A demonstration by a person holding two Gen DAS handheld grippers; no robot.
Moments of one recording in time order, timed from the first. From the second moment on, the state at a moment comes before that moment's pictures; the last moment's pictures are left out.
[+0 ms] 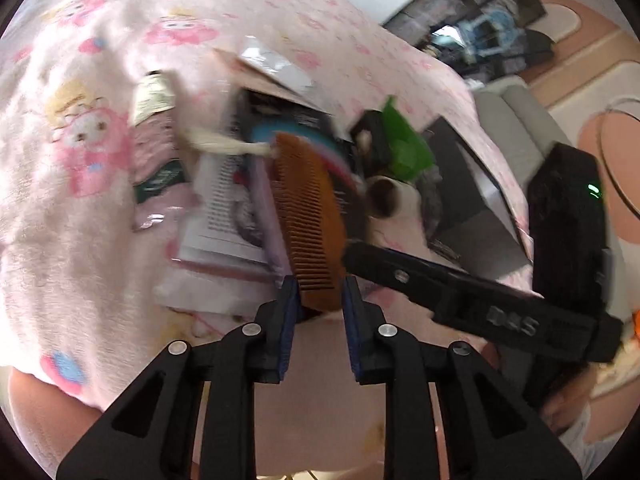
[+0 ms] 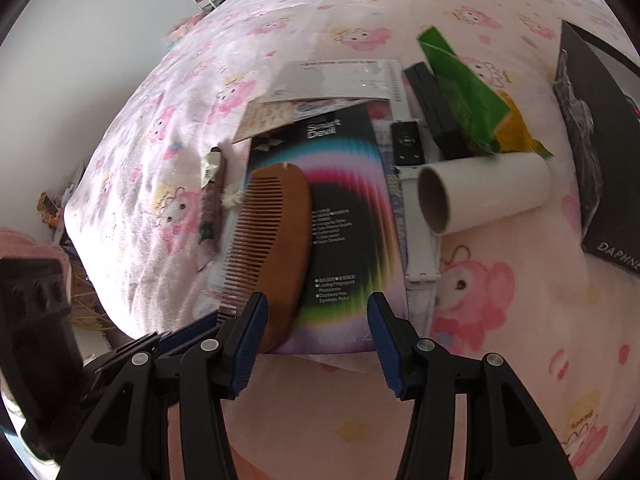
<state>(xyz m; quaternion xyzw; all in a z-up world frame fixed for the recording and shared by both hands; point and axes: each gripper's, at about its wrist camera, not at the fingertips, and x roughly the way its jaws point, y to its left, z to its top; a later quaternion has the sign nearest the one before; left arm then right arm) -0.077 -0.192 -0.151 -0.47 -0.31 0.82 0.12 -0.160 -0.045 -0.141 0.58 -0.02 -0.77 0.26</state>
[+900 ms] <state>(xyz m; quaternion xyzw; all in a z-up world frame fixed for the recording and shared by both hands) -0.135 -0.184 -0.153 -0.49 -0.21 0.84 0.07 -0.154 -0.033 -0.143 0.53 0.02 -0.81 0.26</state>
